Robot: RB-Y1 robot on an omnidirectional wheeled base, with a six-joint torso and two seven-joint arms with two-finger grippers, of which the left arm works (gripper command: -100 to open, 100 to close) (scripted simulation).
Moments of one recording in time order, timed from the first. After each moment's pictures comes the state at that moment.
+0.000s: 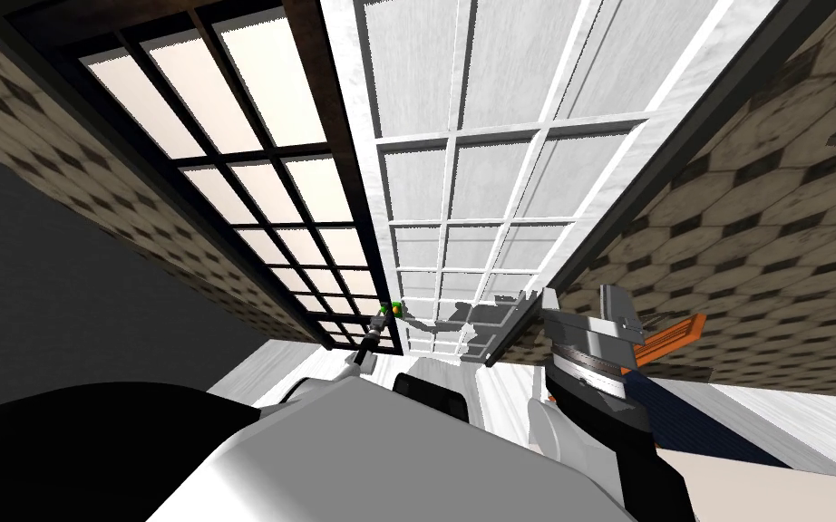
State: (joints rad) arm -0.16 0.17 0.20 -0.47 -0.01 -0.88 -1.42
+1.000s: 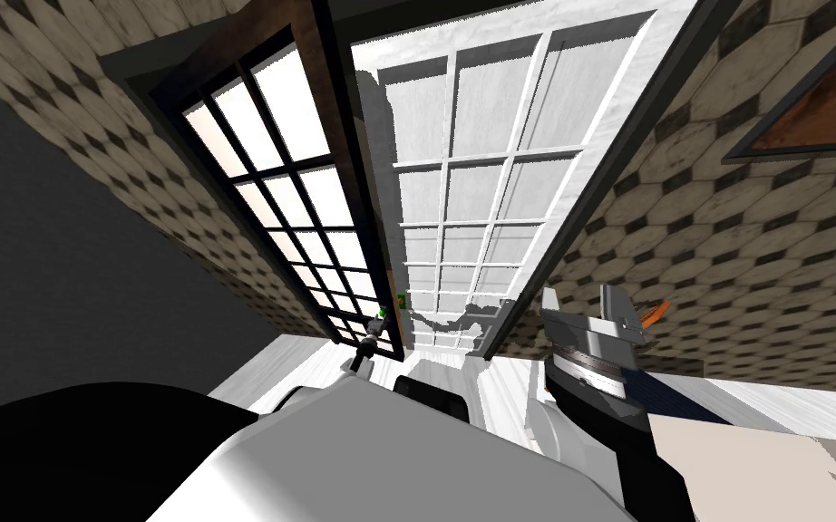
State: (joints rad) arm -0.11 0.17 0.20 -0.49 -0.01 -0.86 -1.38
